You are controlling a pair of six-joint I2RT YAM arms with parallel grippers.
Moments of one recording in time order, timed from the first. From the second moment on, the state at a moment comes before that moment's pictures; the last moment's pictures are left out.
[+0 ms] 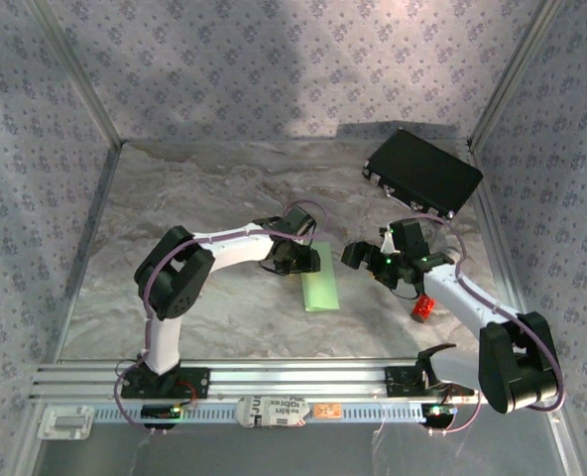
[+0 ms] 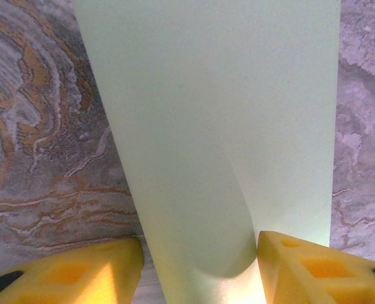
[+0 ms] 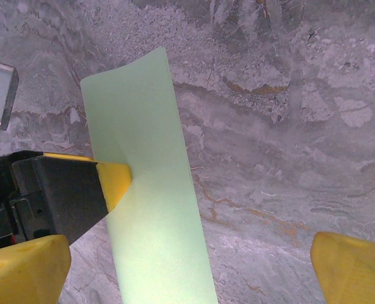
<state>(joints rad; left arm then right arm) -0.81 1.97 1.28 -0.50 0.17 -0.78 0.29 1.21 0.61 -0.33 -0.42 0.67</state>
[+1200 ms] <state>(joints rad) -0.81 1.97 1.29 -0.51 0.17 -0.77 0.32 1.36 0.62 -0.25 -0.52 0.65</state>
